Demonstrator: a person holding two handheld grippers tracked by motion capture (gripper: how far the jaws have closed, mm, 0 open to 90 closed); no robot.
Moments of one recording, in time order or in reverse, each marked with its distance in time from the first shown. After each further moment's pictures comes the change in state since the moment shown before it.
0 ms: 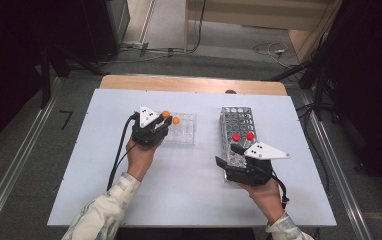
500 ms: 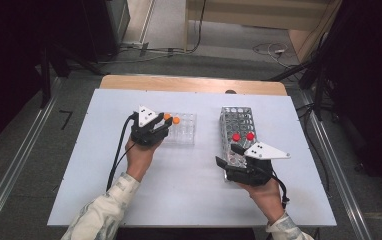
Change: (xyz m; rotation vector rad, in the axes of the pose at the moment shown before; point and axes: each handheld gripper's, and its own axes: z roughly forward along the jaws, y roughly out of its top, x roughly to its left) left arm 0.002 0.000 -0.001 0.009 -0.001 -0.012; right arm 0.000 0.000 0.000 -0.001 0.002 0.003
